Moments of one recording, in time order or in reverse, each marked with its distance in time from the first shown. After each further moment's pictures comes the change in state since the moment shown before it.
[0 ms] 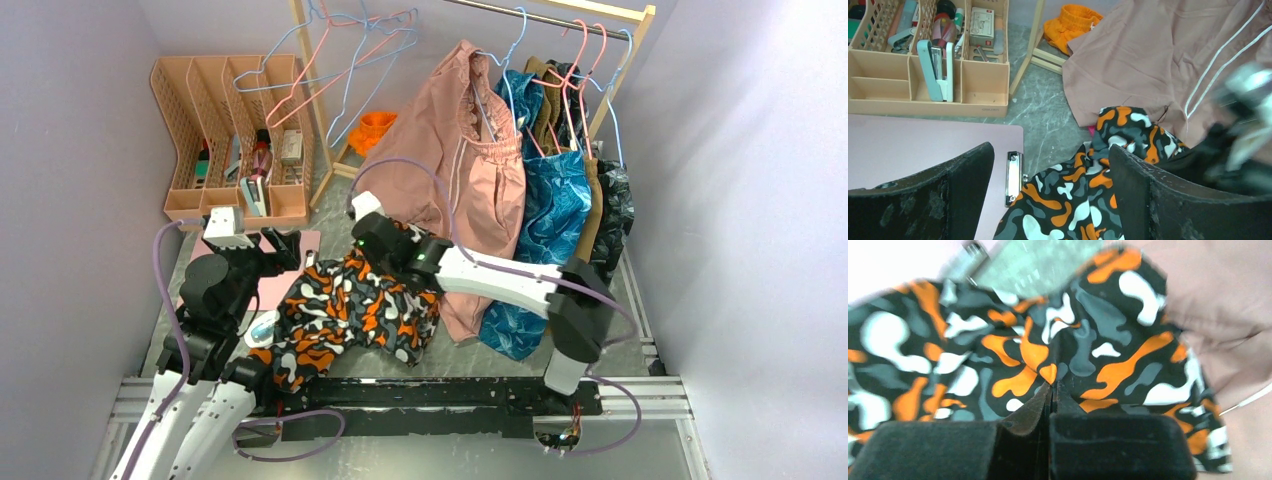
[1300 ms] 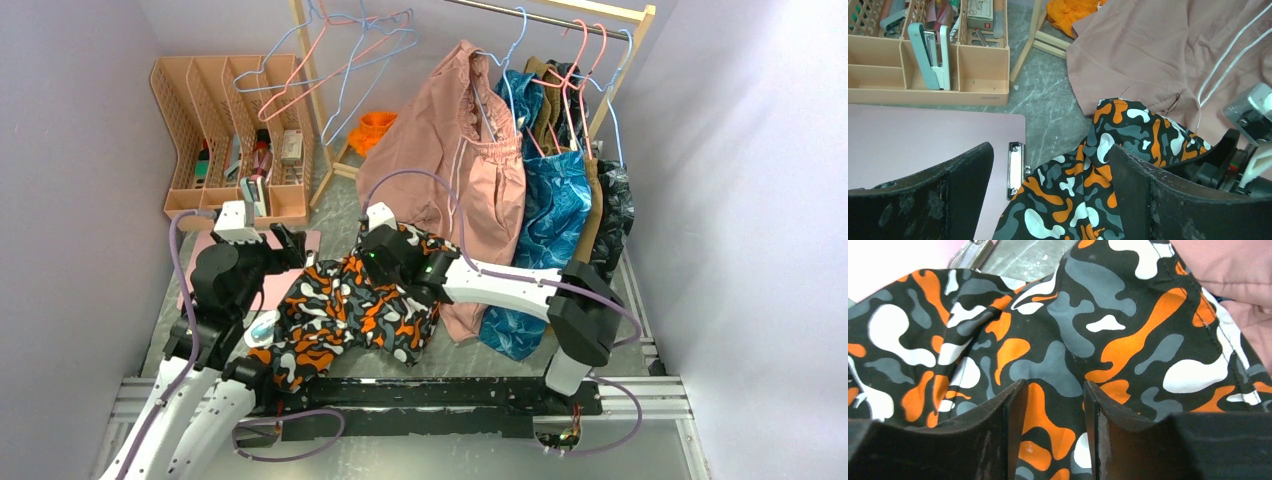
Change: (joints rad) left arm -0.002 0.072 0.000 0.001 0.006 0.004; right arm -0.004 -0.106 -0.175 0.151 -0.055 0.118
